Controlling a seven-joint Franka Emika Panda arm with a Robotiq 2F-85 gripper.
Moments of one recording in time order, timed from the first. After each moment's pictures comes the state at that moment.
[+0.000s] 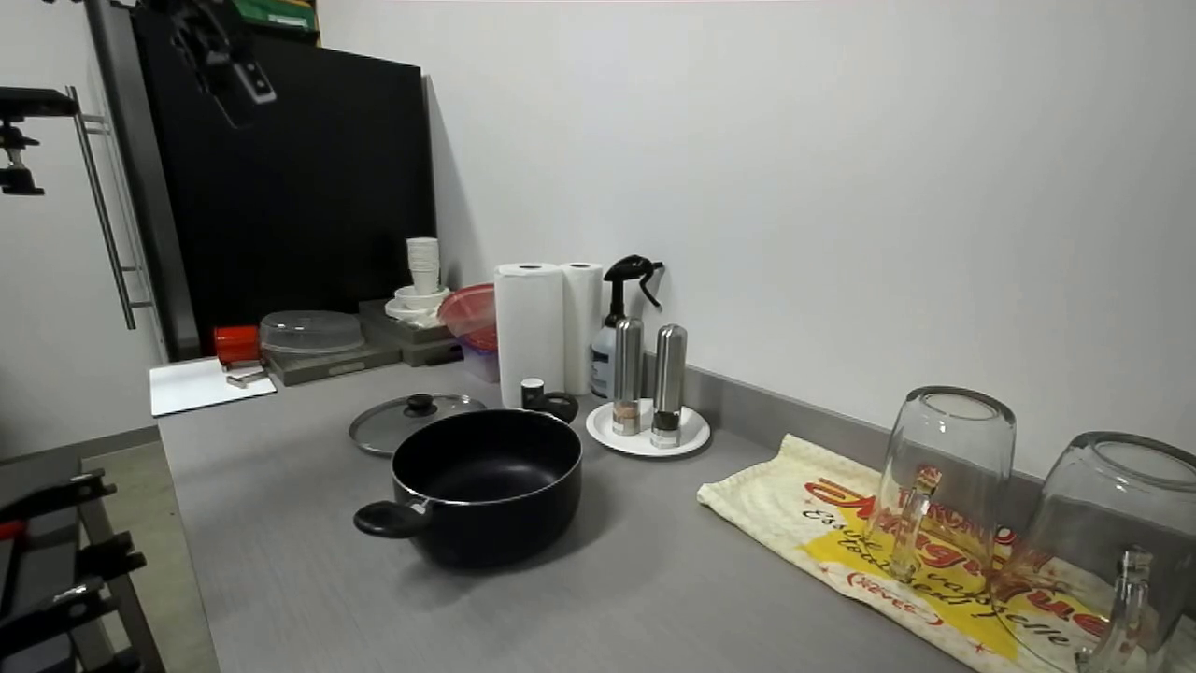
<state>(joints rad) 0.03 -0.67 0.30 -2.51 -0.15 2.17 0.25</state>
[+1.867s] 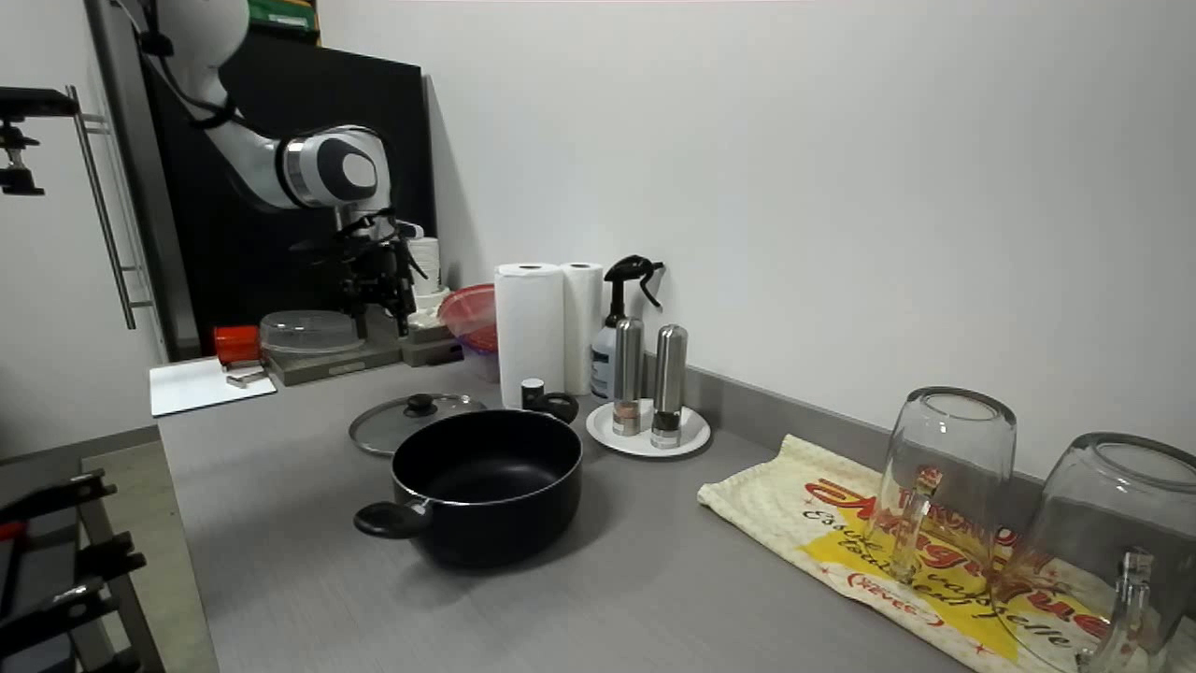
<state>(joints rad) 0.31 0.60 0.15 -1.79 -0.31 2.31 0.23</state>
